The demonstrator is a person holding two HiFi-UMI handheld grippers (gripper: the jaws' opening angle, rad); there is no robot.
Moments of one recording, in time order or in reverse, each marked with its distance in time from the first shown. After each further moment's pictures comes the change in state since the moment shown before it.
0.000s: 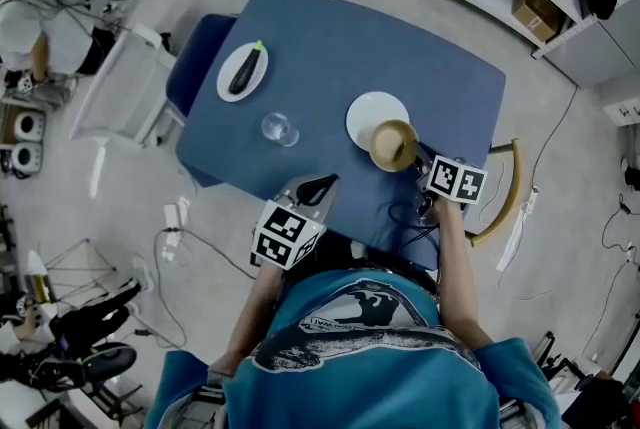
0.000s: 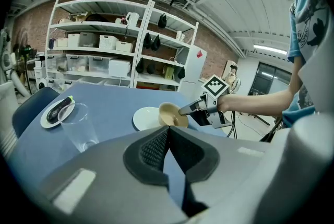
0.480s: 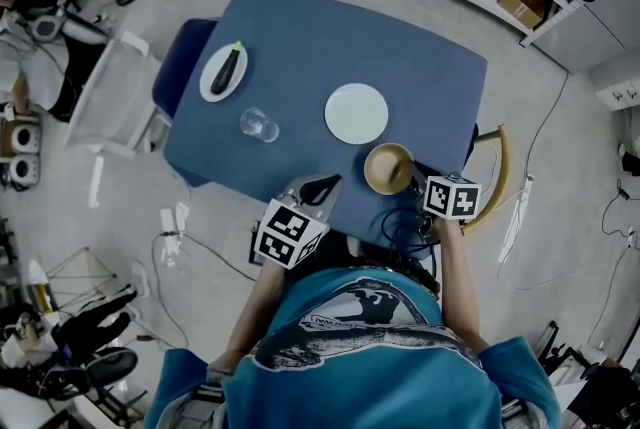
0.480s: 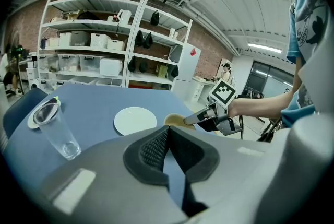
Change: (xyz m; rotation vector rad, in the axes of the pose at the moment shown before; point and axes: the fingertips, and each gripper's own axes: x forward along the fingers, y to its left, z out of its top) left arm 0.024 -0.046 0.004 0.025 0.019 -0.055; right arm -0.054 -0.026 -0.048 -0.090 0.097 -0.019
